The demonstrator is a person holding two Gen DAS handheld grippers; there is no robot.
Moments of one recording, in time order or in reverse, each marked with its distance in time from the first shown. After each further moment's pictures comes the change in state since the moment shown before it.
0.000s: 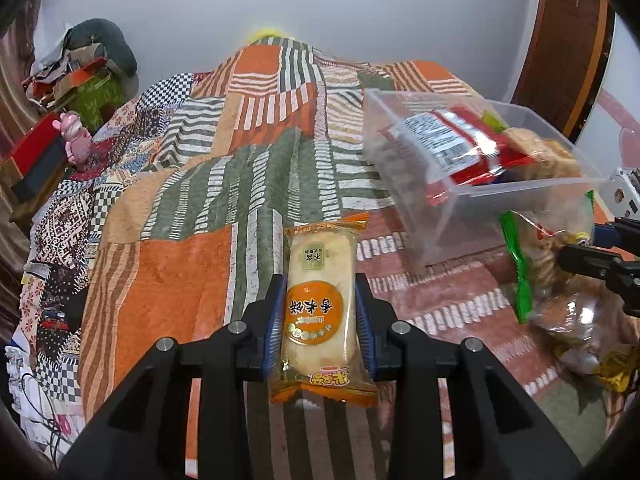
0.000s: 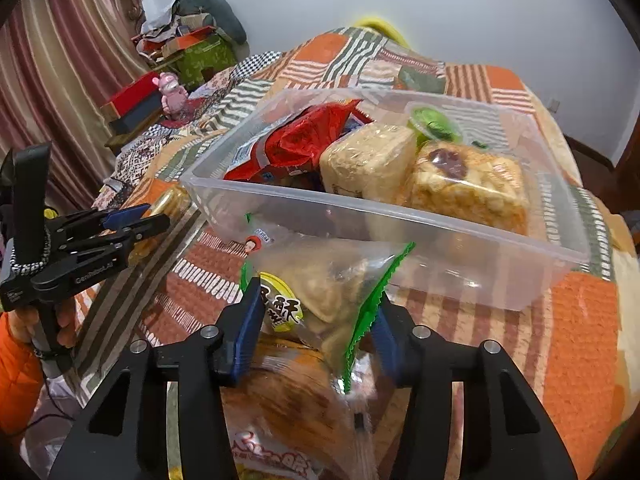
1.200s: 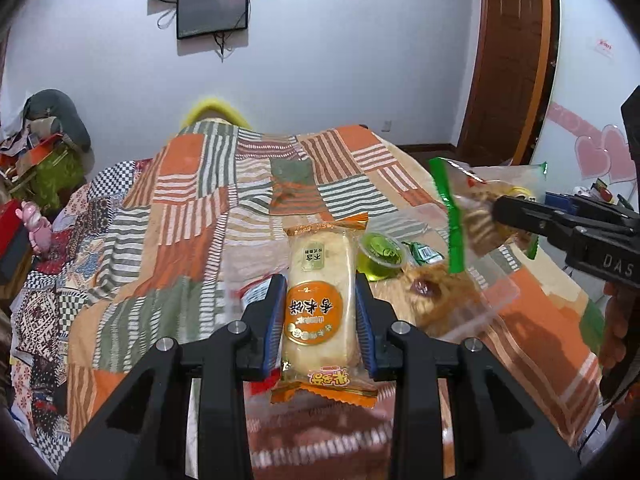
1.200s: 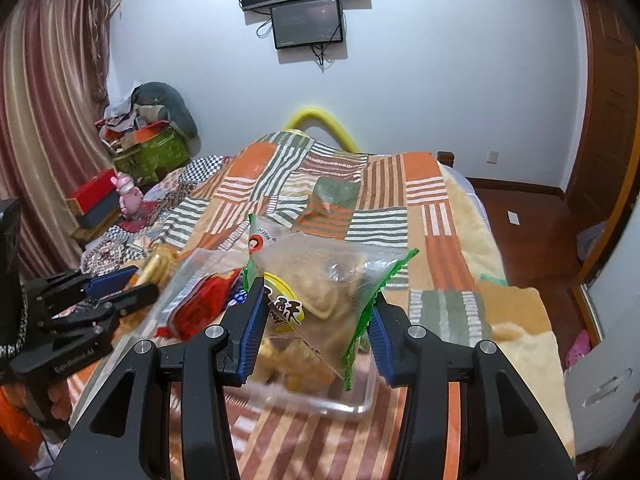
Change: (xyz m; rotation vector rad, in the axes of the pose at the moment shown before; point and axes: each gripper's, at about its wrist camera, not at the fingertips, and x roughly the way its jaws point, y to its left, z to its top) left arm -0.021 -0.123 0.111 0.116 -0.166 -0.119; right arm -0.074 -0.073 0.061 0.088 -0.298 -0.151
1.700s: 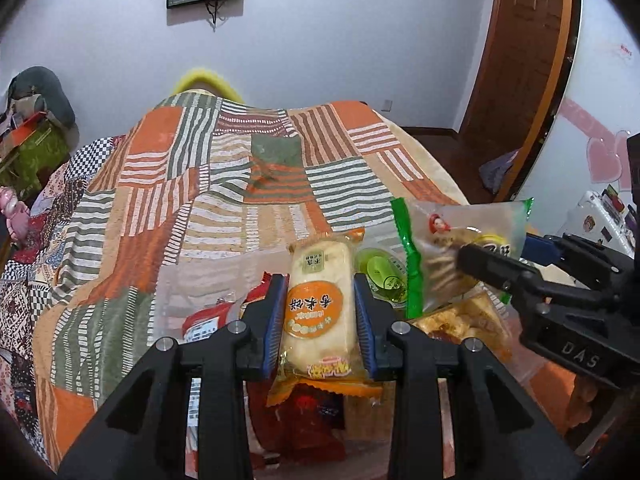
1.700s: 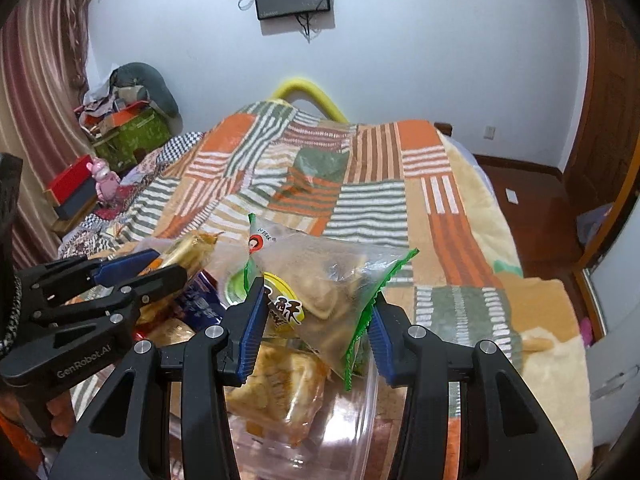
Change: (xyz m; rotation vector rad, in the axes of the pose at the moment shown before) left arm 0.082 -0.014 0.018 -0.034 0.083 -0.018; right arm 0.061 -0.020 -0.008 0.024 0.087 -0.026
